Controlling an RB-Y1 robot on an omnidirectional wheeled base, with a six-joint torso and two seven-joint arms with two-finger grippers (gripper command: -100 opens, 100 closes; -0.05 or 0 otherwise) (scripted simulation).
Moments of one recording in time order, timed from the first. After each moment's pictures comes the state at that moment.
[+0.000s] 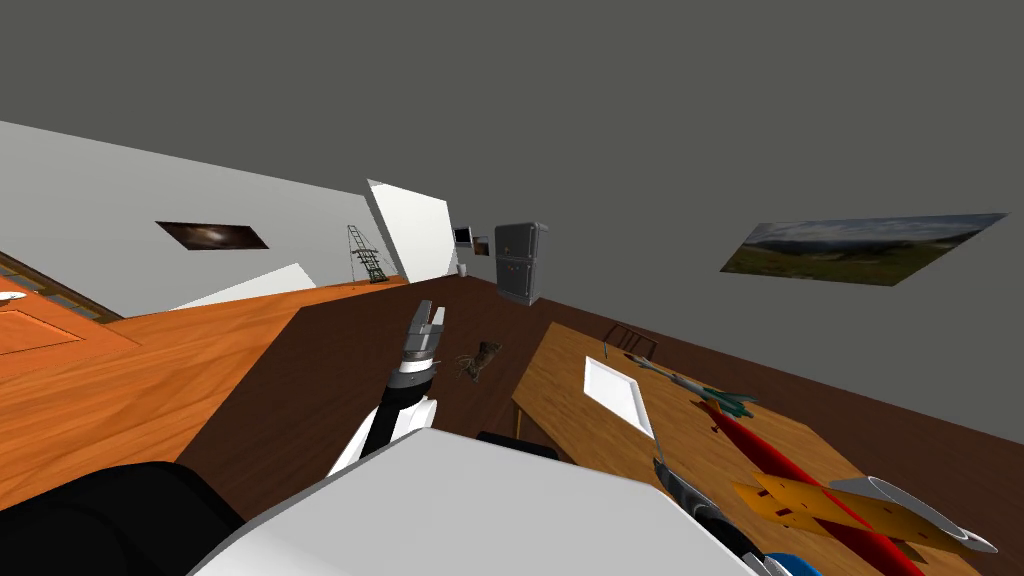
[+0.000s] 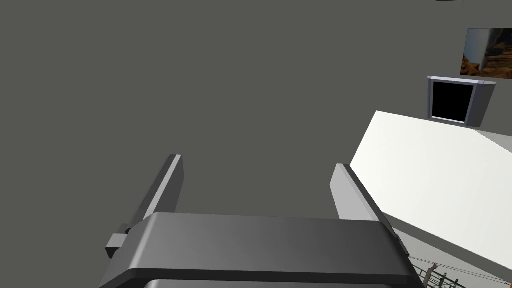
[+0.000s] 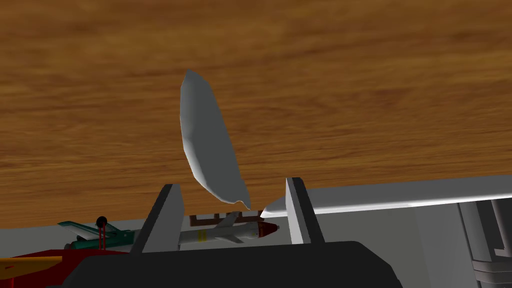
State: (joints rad) left arm 0.54 -0.02 0.06 -2.26 -0.11 -0.61 -0.02; right arm 0.15 -0.48 -0.19 -0.64 0.79 -0.24 0.23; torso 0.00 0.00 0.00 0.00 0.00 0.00
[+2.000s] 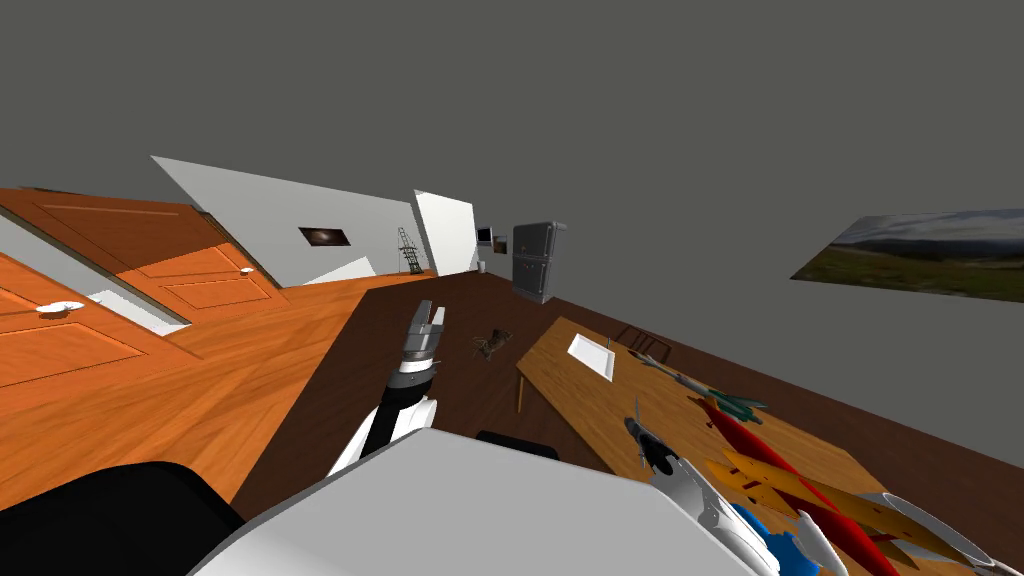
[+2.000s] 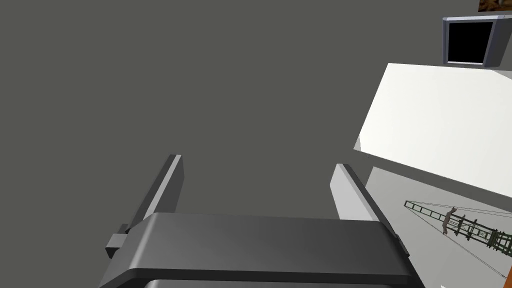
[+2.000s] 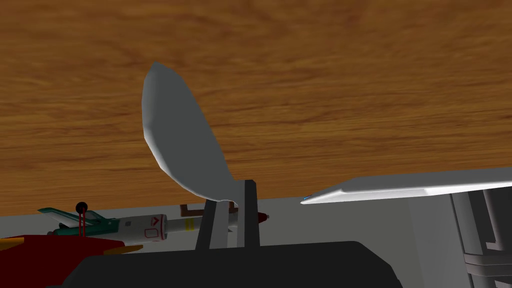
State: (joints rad) left arm 0.54 -0.02 0.06 -2.26 -0.11 -0.61 -0.02; right arm 0.00 -0.44 -0.05 -0.75 0.48 0.13 0.36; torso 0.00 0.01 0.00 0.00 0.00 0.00
